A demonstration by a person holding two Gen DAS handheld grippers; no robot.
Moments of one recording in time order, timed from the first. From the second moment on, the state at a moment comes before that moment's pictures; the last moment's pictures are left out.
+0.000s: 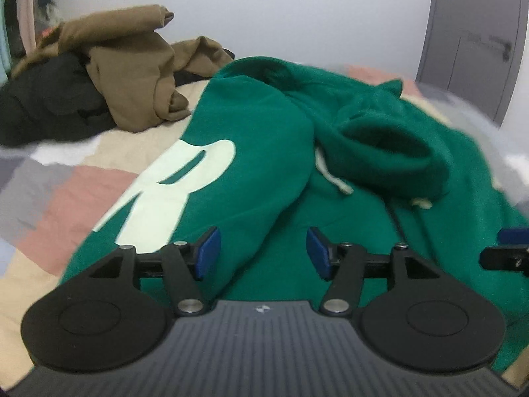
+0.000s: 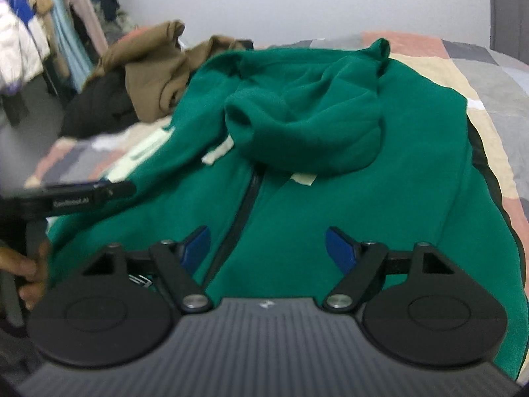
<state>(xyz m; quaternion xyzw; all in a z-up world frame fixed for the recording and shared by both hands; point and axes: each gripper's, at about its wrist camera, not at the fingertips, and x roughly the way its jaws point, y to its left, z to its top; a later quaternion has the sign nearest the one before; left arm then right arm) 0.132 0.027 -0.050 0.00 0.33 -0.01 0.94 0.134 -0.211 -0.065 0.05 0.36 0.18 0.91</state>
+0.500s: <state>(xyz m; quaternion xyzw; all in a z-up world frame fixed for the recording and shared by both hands) 0.156 0.044 -0.074 0.07 0.34 0.10 0.93 0.133 -0.184 -0.104 -0.06 0.40 0.19 0.89</state>
